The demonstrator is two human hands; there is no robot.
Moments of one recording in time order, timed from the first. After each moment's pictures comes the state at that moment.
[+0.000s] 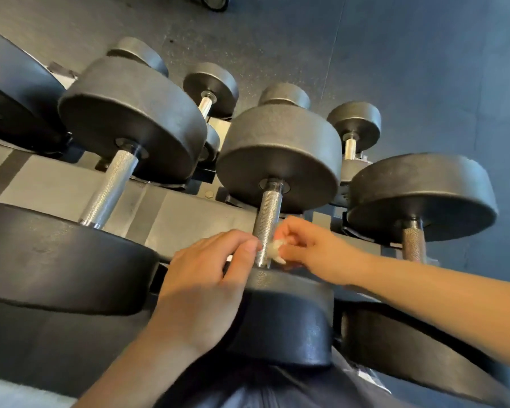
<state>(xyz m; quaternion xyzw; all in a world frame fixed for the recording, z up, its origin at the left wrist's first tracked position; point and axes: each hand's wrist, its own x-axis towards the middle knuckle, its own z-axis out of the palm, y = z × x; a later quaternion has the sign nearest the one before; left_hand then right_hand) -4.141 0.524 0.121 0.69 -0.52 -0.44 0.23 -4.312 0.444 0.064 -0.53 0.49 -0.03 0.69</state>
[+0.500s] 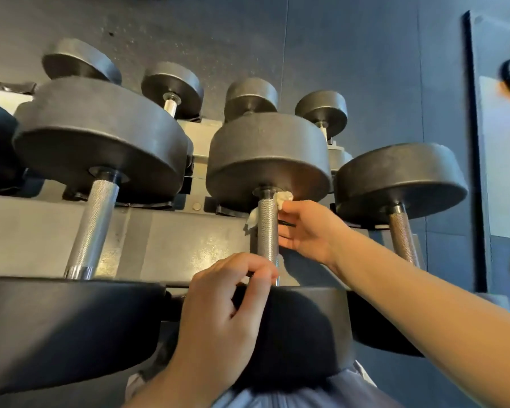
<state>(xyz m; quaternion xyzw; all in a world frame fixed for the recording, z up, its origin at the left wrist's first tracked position) -4.124 0.517 0.118 0.60 -0.52 -0.52 0.32 -4.275 0.414 0.064 -0.06 0.67 -0.20 0.71</state>
